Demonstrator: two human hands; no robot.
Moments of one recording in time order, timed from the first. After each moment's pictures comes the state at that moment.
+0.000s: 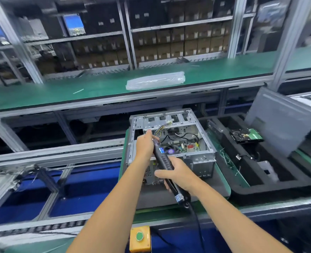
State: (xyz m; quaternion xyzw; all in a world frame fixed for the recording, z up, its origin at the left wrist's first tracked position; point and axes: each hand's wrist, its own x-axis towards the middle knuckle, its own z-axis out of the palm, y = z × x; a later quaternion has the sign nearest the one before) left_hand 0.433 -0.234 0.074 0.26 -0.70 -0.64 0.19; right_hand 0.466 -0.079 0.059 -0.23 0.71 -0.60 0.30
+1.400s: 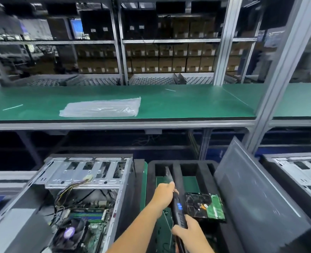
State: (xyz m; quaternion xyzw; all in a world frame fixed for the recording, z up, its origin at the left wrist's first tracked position) left_hand 0.059 0.002 -0.024 0.28 -0.78 -0.56 -0.01; right_hand 0.105 0.143 -0.027 -0.04 0.78 -0.54 0.33
